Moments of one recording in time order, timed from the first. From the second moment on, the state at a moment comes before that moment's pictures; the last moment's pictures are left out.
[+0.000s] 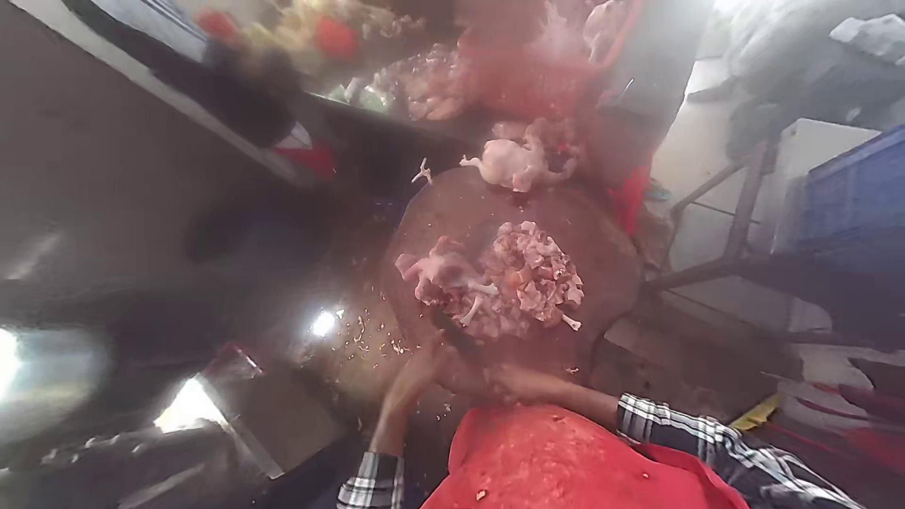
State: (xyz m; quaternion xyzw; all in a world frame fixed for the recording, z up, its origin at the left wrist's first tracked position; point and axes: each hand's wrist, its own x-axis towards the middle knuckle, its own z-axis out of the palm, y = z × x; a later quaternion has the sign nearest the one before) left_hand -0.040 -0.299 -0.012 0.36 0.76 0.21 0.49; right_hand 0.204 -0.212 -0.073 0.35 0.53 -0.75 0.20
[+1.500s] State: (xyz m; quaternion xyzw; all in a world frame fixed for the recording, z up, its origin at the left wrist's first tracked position) left_hand 0.005 -0.299 -0.021 0.21 0.95 0.18 0.12; right_hand 0.350 -0.092 -0.092 0.37 0.74 -0.53 0.17
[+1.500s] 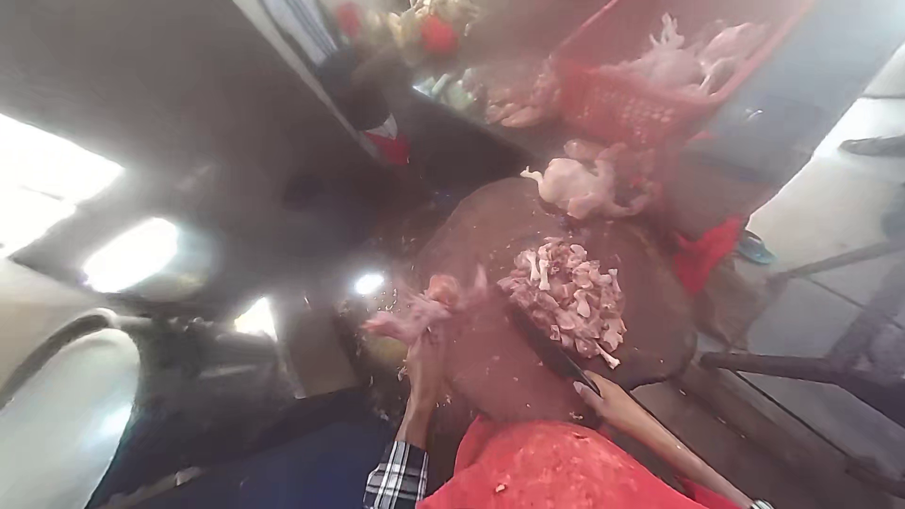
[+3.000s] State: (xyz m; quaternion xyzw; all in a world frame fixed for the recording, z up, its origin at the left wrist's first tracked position) left_hand -0.030 -0.351 -0.010 0.06 0.55 0.56 0.61; right_hand 0.262 -0.173 0.020 0.31 0.81 -0.49 0.13
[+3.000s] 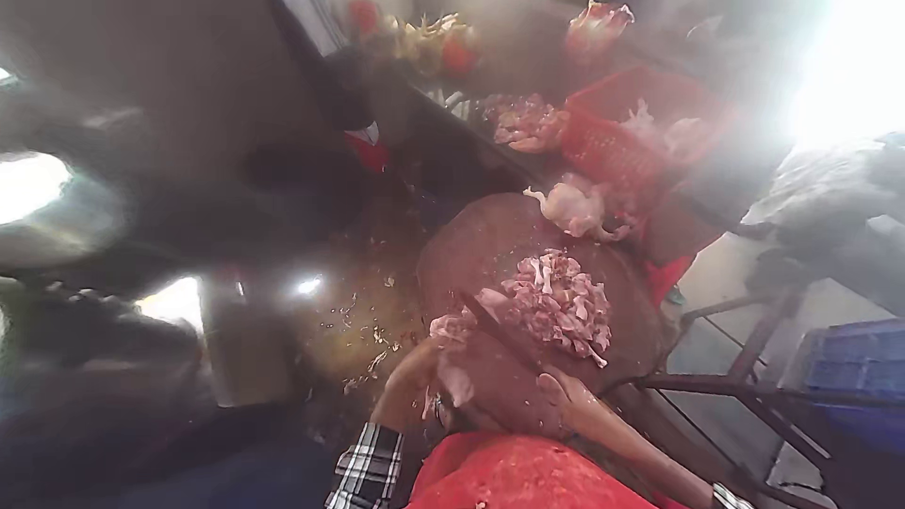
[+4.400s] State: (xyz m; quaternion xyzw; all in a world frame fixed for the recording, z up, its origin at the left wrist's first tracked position) left_hand -0.054 -0.290 0.070 0.40 0.87 0.17 0.22; right_hand 0.272 -0.197 -0.070 0.24 0.85 -0.37 0.29
